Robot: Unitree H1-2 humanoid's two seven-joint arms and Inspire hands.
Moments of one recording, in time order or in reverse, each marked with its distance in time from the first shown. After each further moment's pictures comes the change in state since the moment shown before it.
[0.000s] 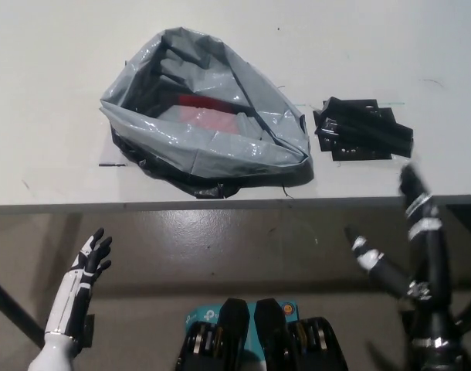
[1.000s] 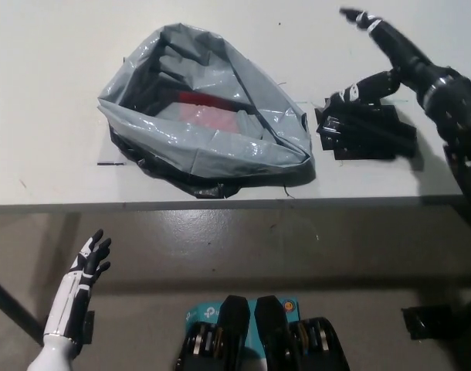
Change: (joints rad) left_arm 0.001 0.000 0.005 -0.006 -0.001 0.000 0.000; right_arm -0.926 -0.381 0.327 0.737 -0.126 0.580 0.392
